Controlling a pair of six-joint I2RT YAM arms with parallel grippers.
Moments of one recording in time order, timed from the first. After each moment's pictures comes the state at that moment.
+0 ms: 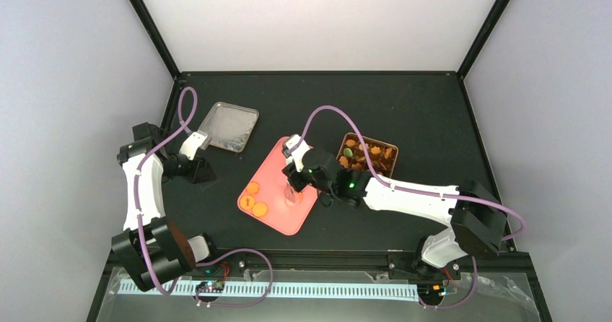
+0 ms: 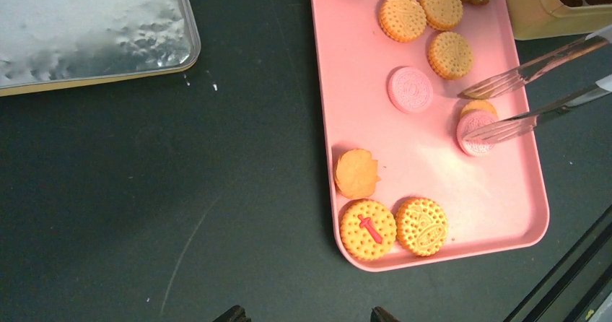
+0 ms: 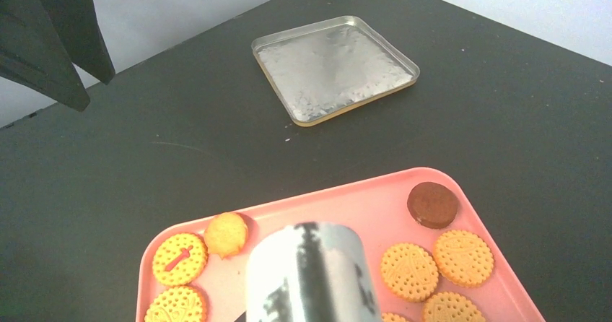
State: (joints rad) left arm 0.45 1.20 0.99 -1.17 0.67 0.84; right arm 1.10 1.48 0.96 0.07 0.21 0.19
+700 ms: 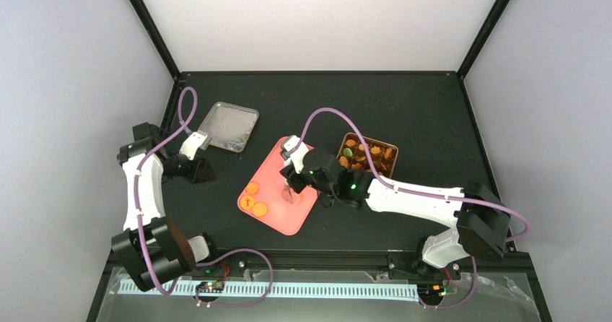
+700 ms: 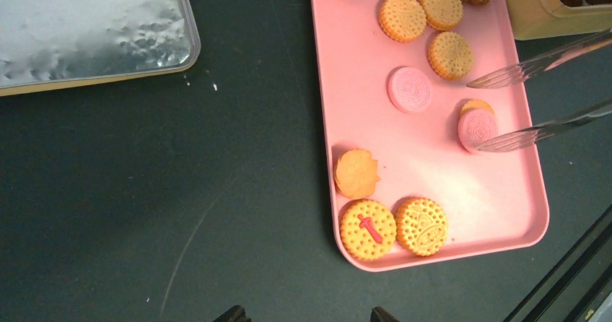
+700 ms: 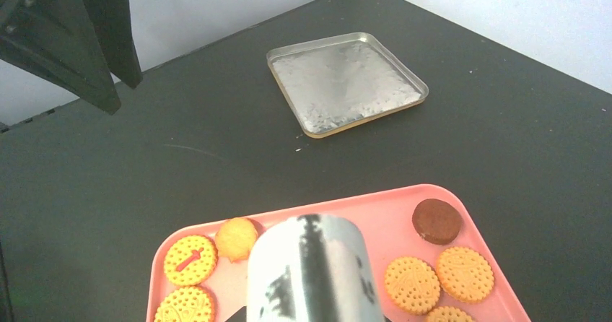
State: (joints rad) left arm 0.45 1.20 0.99 -1.17 0.67 0.84; right arm 1.12 1.45 0.97 0.06 0.20 0.14
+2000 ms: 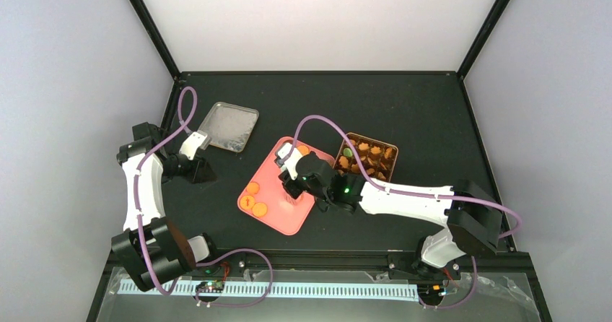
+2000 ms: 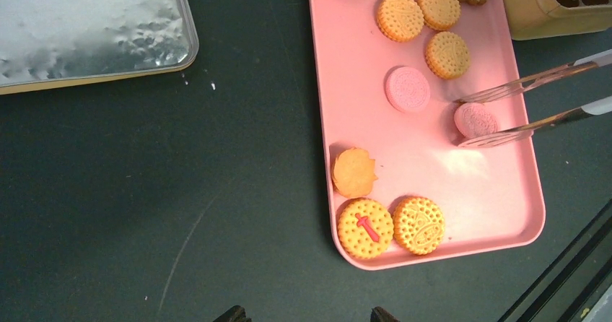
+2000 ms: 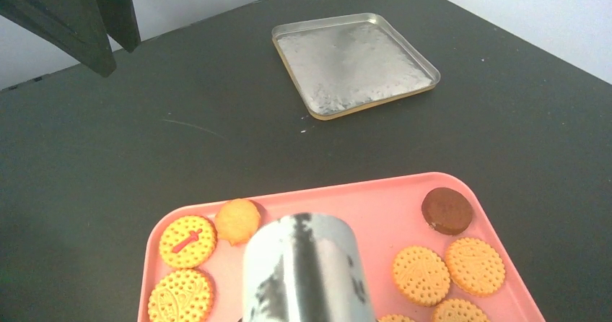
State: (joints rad) left arm 0.45 1.20 1.00 -1.18 0.67 0.84; right arm 1.16 1.51 0.97 0.06 0.23 0.11
